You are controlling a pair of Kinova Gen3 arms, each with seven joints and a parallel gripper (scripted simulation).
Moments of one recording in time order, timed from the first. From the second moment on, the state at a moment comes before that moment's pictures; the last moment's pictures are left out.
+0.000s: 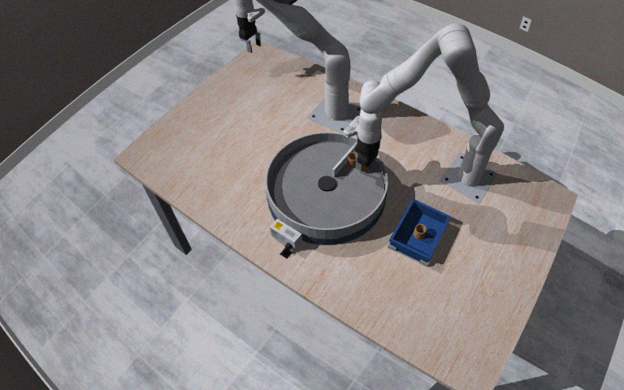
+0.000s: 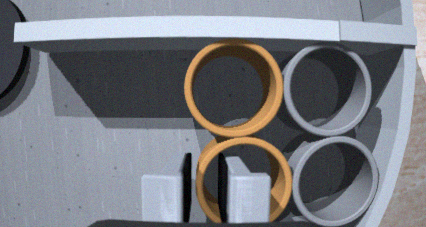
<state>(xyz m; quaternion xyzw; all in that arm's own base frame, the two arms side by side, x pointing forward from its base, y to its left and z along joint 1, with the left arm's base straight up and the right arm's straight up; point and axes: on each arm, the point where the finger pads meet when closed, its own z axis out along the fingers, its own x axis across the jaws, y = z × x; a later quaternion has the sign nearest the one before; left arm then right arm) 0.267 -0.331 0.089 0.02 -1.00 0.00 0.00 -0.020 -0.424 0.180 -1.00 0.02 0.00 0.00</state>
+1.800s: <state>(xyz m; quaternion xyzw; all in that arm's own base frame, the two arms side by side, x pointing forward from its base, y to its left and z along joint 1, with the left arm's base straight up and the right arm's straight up) 0.267 -0.331 0.089 0.02 -1.00 0.00 0.00 -0.020 -0.424 0.180 -1.00 0.02 0.00 0.00</state>
